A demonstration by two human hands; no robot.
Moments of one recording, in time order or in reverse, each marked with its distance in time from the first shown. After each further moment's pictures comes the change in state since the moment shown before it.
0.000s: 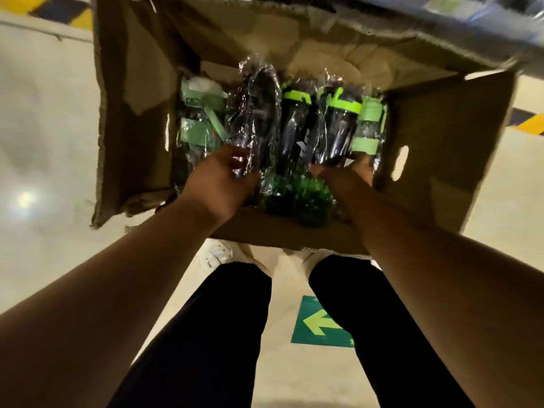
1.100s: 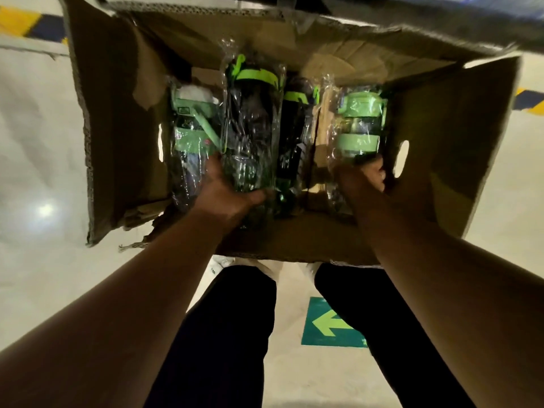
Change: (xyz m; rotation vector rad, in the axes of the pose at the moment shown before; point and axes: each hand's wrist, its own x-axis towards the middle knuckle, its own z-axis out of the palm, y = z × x) left_hand 0.006 -0.001 0.027 -0.231 -0.024 -0.140; right_hand 0.009 0.002 -0.009 -0.058 0.124 0.136
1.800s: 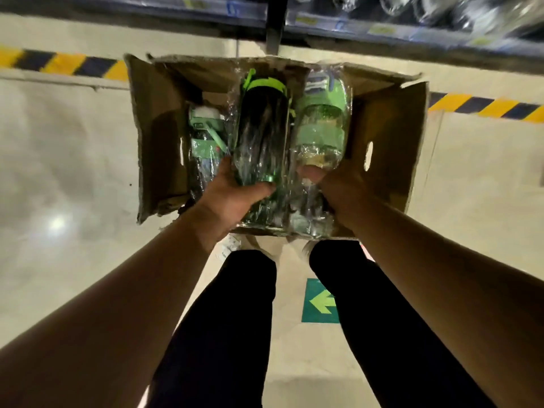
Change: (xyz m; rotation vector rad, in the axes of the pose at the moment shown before) left_hand -0.082 0.053 -0.026 -0.143 -0.226 -0.009; right_hand -0.108 0.001 -0.064 0.336 -0.366 -0.202
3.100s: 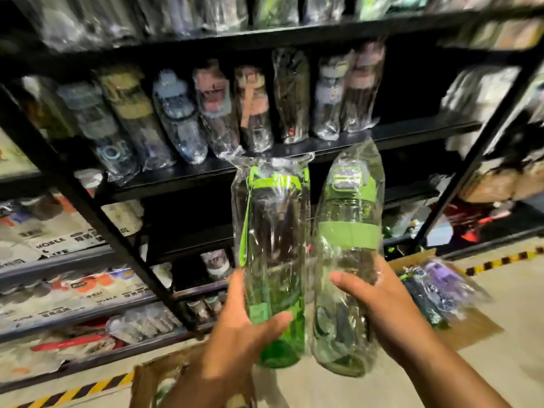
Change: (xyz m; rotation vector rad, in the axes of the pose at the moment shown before) left_hand -0.673 0.259 0.411 0.173 -0.143 0.940; right_hand -0.662 -0.032 -0.552 0.518 0.173 -0.949
